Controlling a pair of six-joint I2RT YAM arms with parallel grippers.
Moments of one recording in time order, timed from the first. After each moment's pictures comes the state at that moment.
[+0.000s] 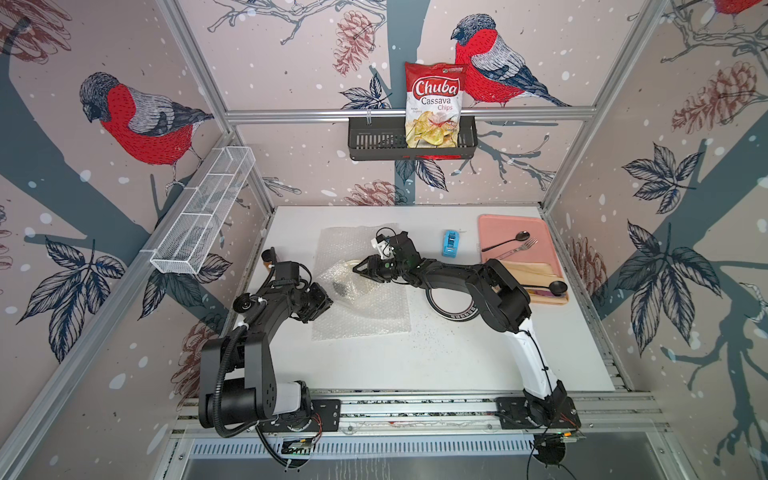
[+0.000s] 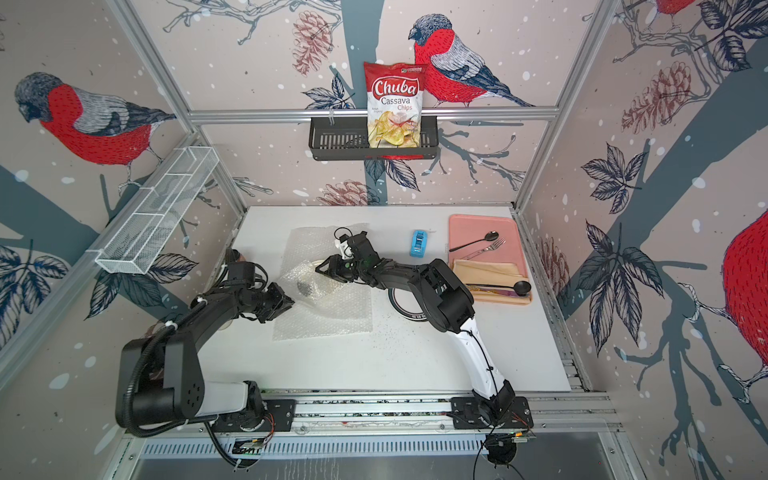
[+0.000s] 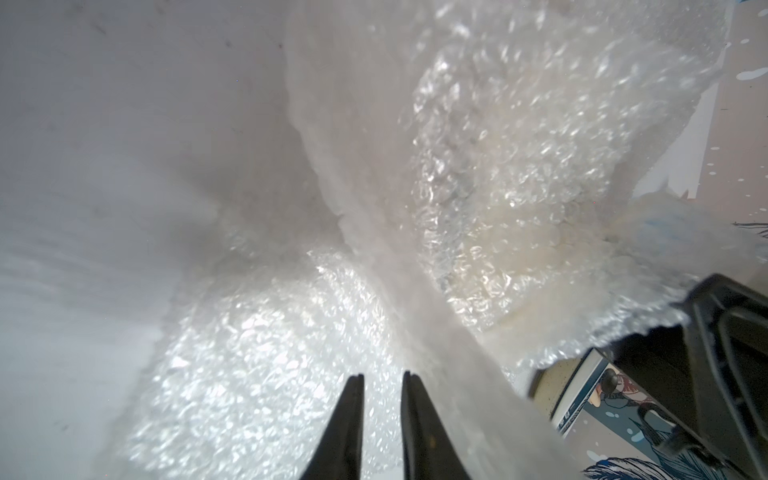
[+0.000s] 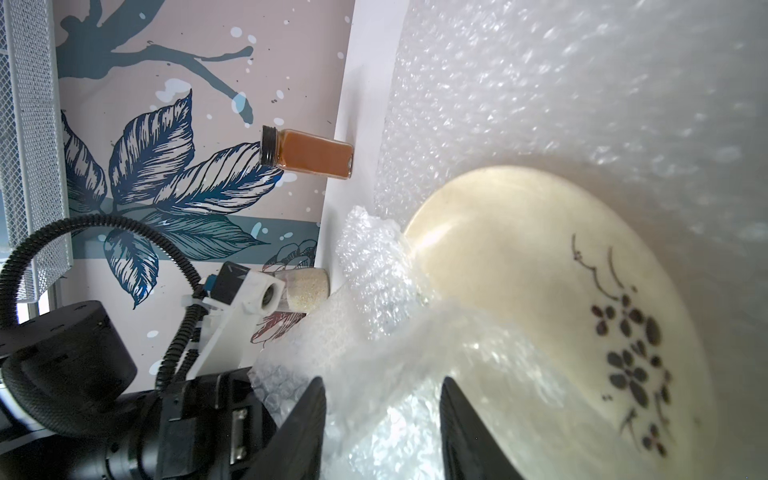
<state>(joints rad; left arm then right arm) 0.14 1.34 0.73 -0.56 0.49 -0.65 0.81 2.30 1.56 0.28 -0.62 0.94</state>
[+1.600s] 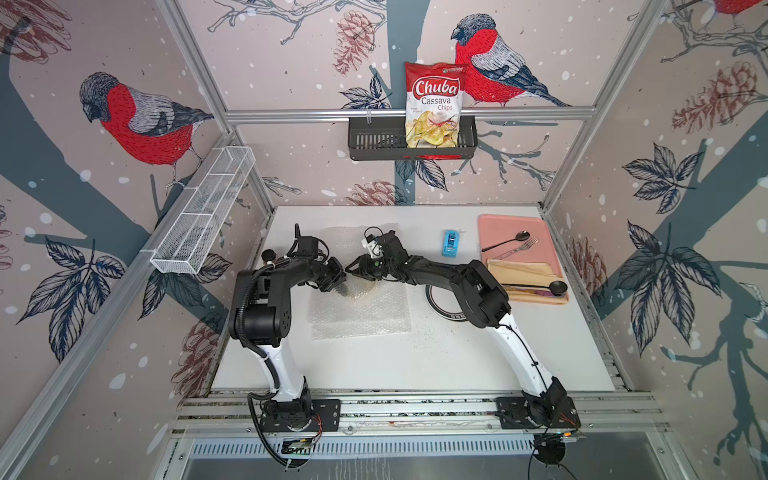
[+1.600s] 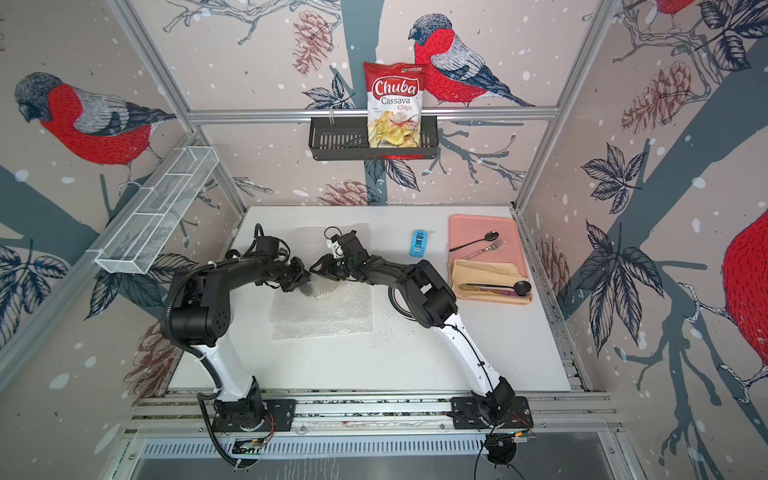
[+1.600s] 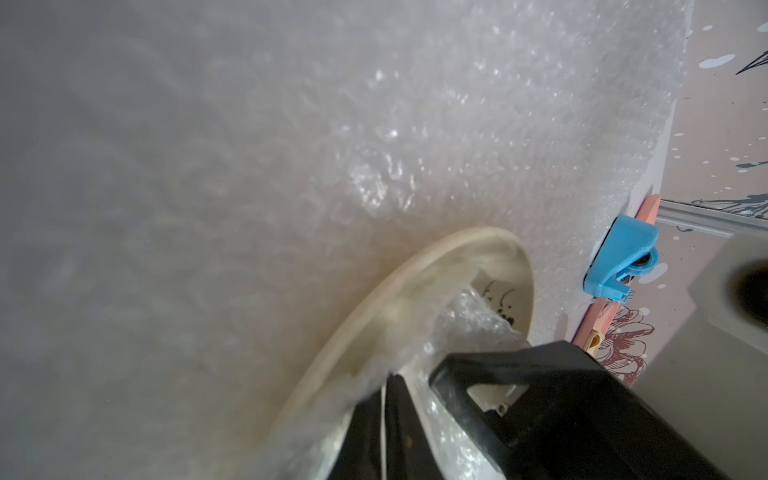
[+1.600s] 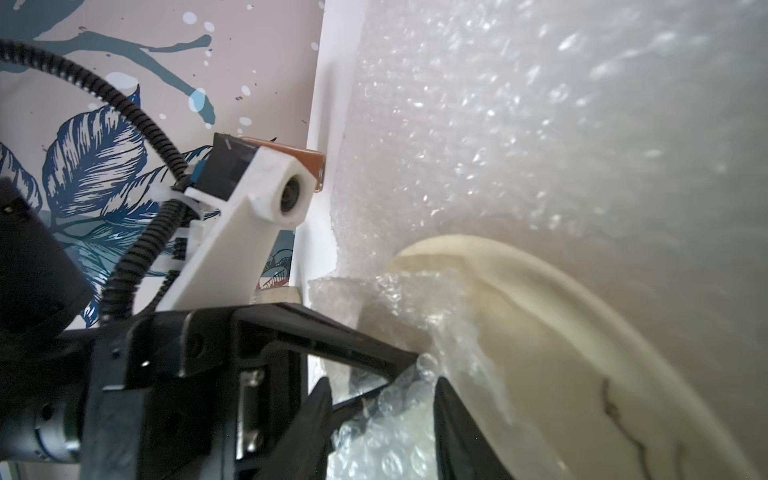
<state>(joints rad) 0.02 1.85 1.05 -0.31 0.58 -0.68 0.82 2.52 1.85 0.16 -0.62 0.92</state>
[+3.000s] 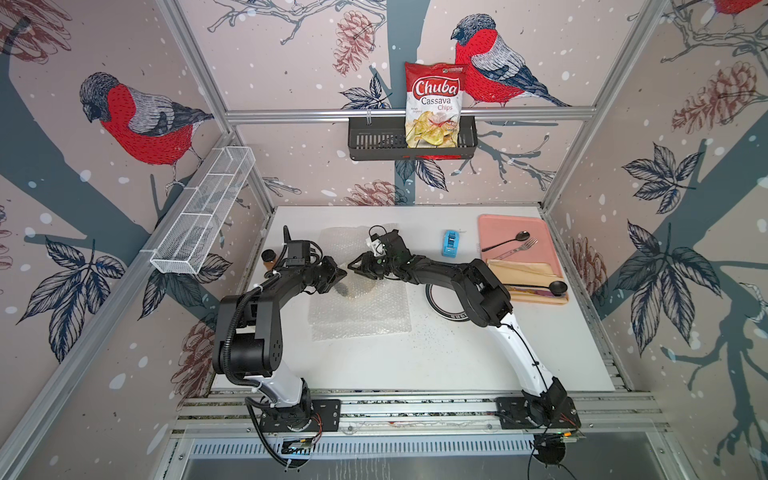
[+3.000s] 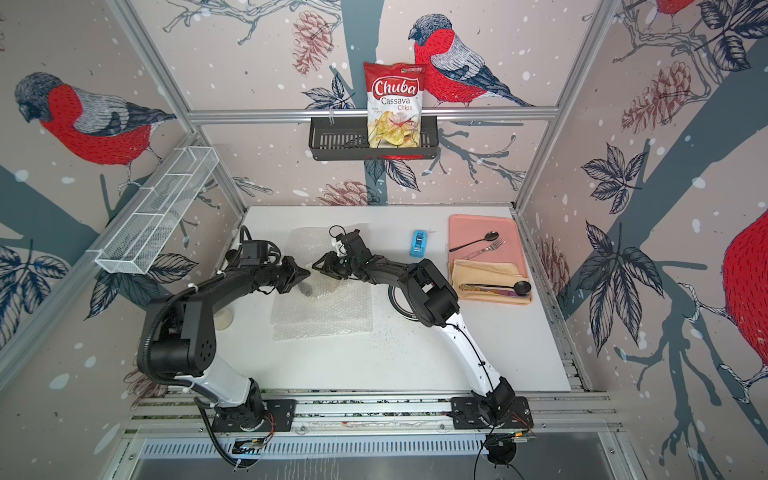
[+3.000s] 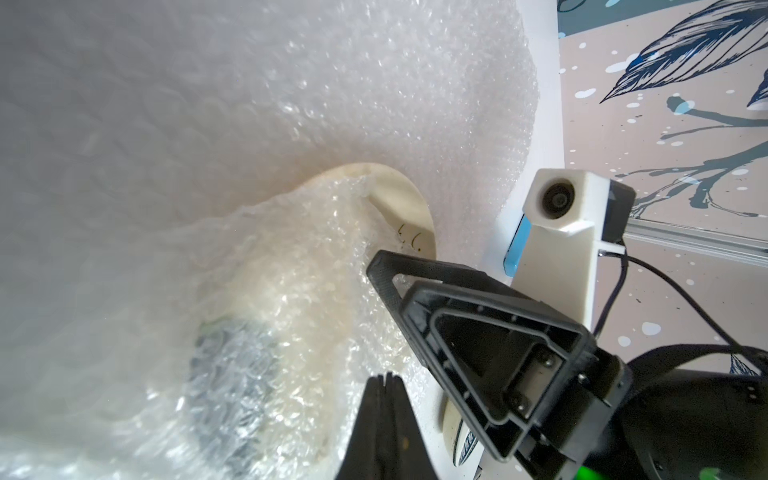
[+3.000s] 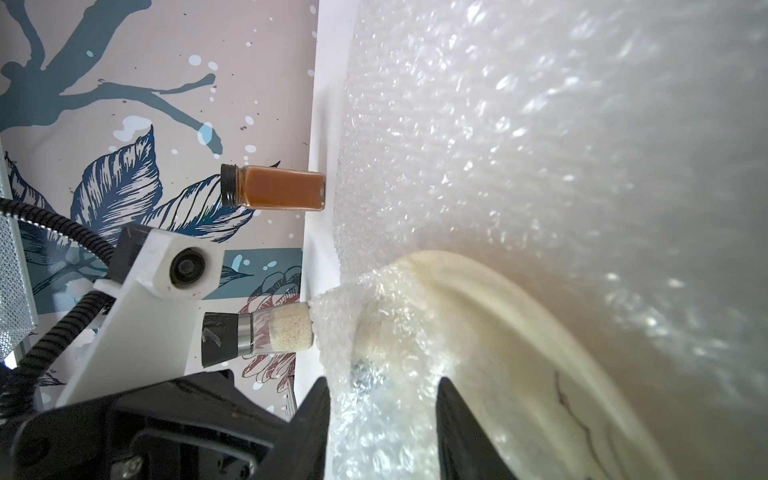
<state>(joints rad) 0.02 1.63 0.90 -0.21 0.65 -0.81 0.81 2.50 1.82 0.20 -0.61 1.00</state>
